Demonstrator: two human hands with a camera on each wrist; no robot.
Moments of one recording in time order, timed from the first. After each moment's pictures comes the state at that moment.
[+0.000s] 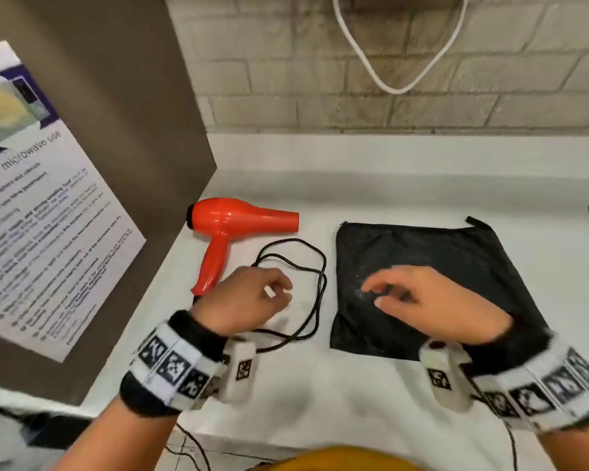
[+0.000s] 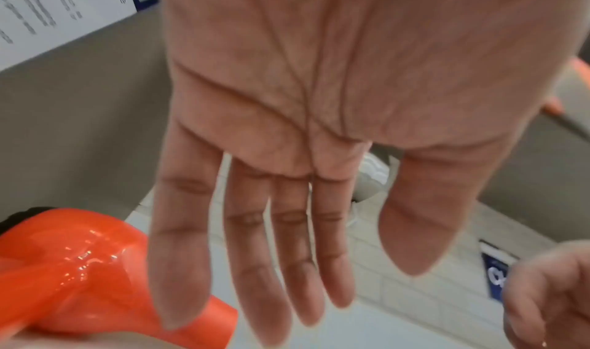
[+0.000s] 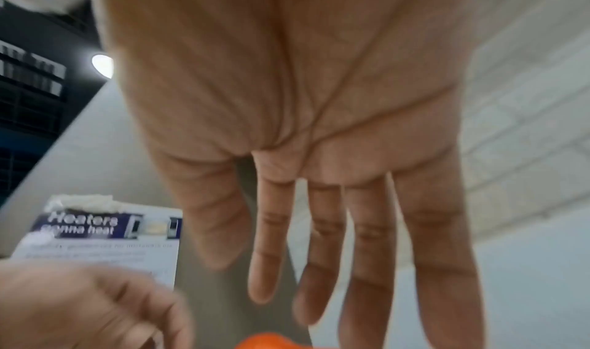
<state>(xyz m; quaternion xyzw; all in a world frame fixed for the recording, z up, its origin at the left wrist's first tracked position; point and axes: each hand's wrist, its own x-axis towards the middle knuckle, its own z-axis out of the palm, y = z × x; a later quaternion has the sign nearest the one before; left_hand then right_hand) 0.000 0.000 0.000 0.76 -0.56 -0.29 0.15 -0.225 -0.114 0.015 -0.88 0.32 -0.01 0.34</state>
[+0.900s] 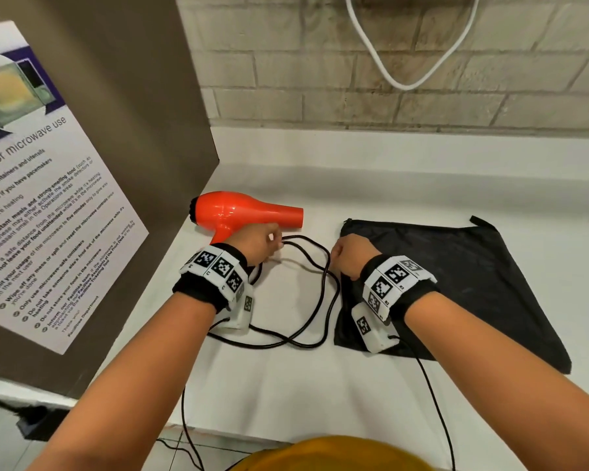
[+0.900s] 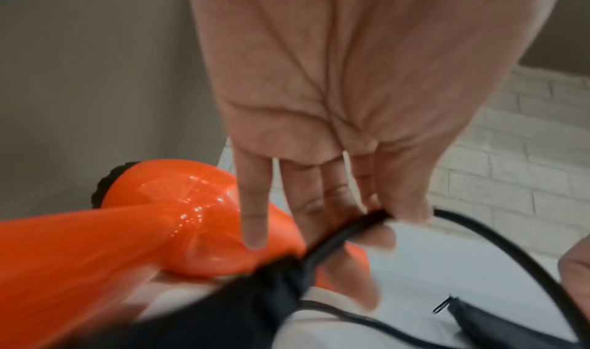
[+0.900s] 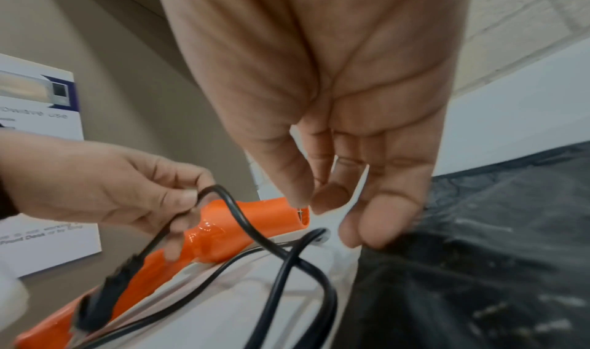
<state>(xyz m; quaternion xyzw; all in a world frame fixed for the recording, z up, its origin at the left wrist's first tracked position) 0.060 -0.081 -0.042 0.79 -0.52 -0.27 0.19 -0.108 -0.169 -0.053 -0.82 0.48 0.04 0.32</state>
